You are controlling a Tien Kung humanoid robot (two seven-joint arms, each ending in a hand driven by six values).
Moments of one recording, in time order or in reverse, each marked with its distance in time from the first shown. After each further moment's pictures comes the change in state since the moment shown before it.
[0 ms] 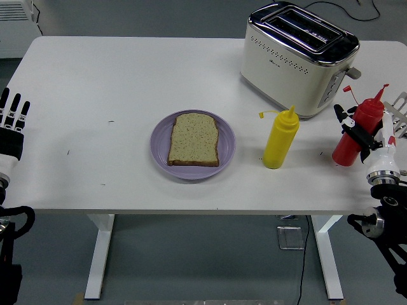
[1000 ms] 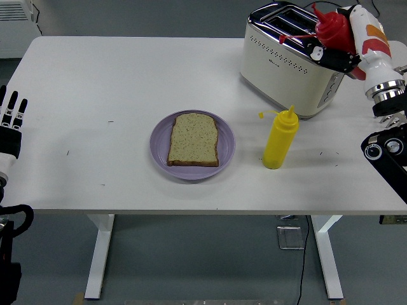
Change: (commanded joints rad) left arm -0.005 0.000 -0.010 -0.001 0.001 0.000 -0.002; right arm 0.422 -0.106 -0.147 0.154 -1.111 0.032 -0.615
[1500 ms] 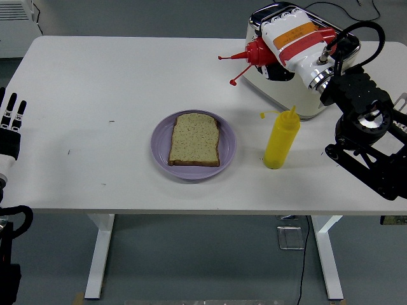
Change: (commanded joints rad) left arm 0.005 -0.001 -0.003 0.000 0.000 -0.001 -0.001; right arm 0.222 0.021 -0.306 -0.079 -0.413 0.178 -0.076
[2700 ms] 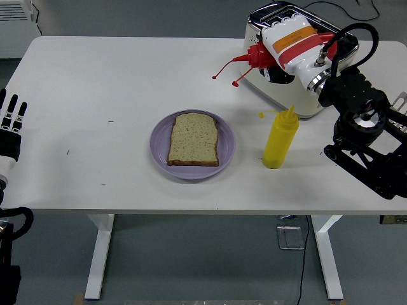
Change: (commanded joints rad) left arm 0.004 0.000 0.002 0.001 0.002 -0.002 -0.001; right arm 0.012 0.017 -0.093 -0.046 0.000 0.026 -0.023
